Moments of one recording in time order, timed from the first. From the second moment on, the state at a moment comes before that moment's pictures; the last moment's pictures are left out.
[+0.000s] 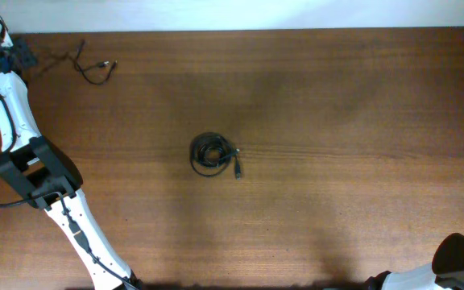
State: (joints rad) left arm 0.52 2.65 2.58 -0.60 -0.01 0.04; right arm -0.55 1.71 2.13 -1.64 -0.04 0.32
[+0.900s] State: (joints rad) left arm 0.46 2.62 2.29 -0.61 -0.17 0.25; right arm -0.55 1.71 2.13 -1.64 -0.04 0.32
